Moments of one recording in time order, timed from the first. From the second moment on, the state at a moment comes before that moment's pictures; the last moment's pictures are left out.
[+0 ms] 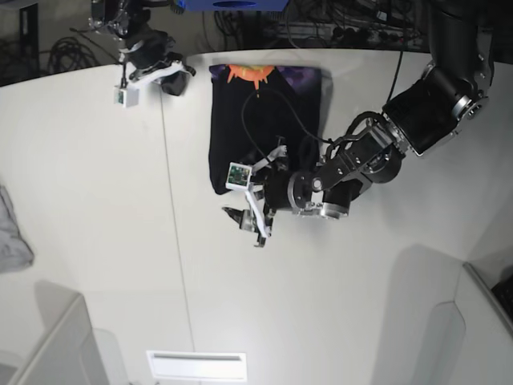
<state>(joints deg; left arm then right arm) -30.2 -24.1 56.2 84.1 7.8 -40.3 10.6 -36.0 -0.7 9.3 103.6 34.9 7.0 -36.8</state>
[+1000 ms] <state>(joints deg) 27.1 -28.2 -2.4 108.6 -4.1 -40.2 0.8 -45.4 8.5 9.2 114.2 10.3 7.9 -22.8</state>
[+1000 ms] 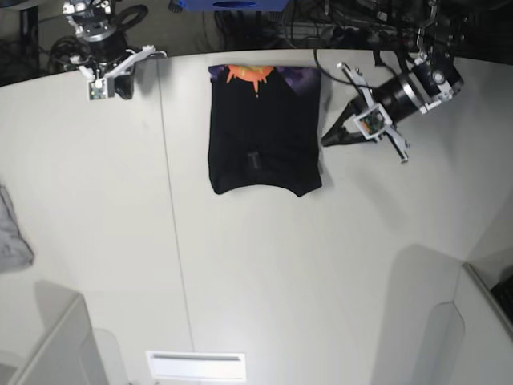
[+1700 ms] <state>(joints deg) 56.1 -23.5 -9.4 99.5 -0.2 -39.2 -7.1 -63.8 16.4 9.0 114.2 10.4 8.0 -27.8</state>
